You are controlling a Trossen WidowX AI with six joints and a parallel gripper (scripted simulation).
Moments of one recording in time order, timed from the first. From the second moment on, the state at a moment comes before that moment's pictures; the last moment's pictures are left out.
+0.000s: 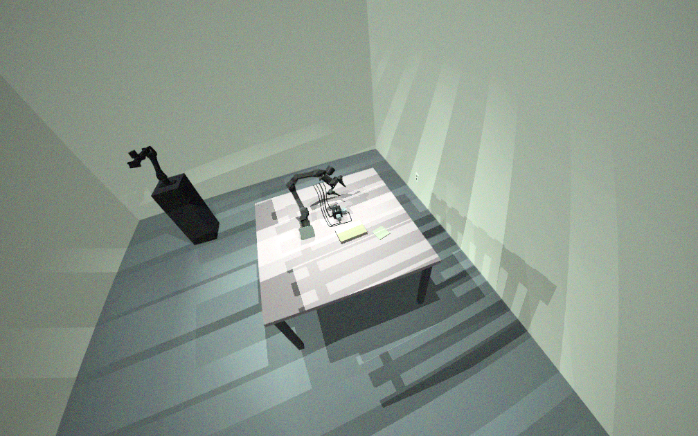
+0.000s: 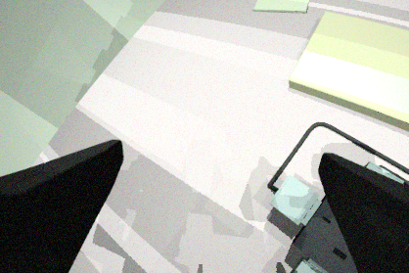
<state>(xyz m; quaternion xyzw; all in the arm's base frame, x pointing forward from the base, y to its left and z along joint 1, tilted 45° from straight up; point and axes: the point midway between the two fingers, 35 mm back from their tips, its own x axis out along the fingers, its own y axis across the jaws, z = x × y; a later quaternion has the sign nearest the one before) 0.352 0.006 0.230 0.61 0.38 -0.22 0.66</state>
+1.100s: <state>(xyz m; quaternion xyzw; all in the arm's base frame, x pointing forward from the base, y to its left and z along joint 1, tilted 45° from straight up) 0.287 0.030 0.123 0.65 0.65 -0.27 0.27</state>
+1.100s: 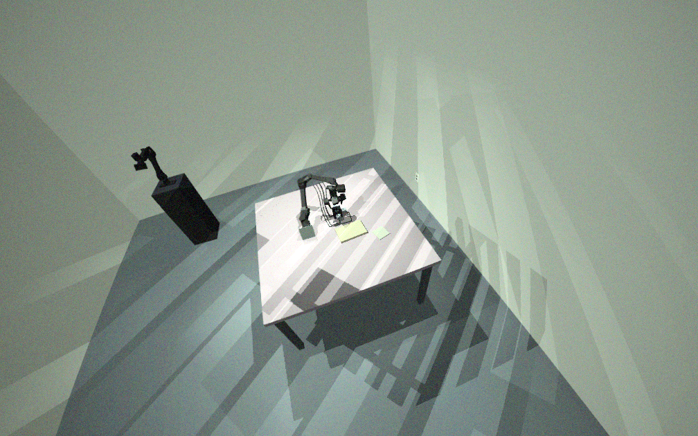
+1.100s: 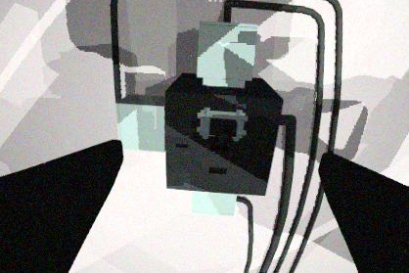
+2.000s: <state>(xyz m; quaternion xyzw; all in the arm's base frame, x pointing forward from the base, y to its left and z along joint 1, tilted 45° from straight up) 0.286 0.045 0.107 0.65 0.65 -0.27 0.27</state>
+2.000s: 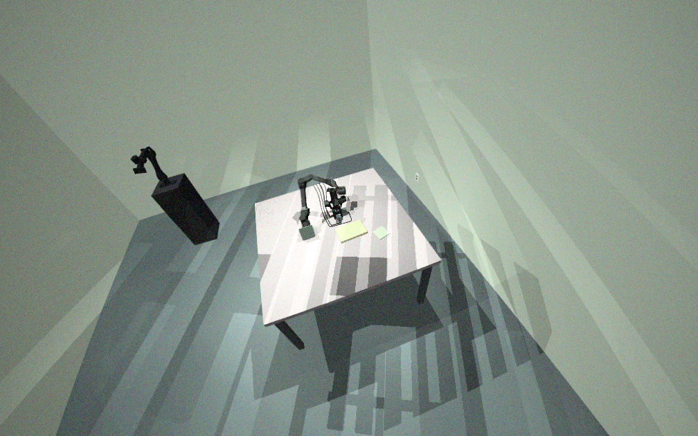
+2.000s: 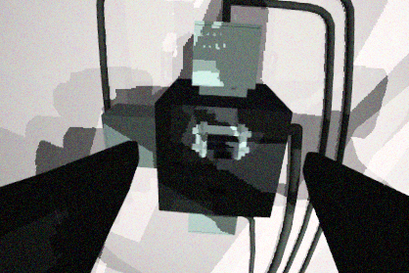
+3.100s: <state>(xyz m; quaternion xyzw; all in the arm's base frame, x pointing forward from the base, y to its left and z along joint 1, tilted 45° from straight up) 0.286 0.045 0.107 0.65 0.65 -0.27 0.27</state>
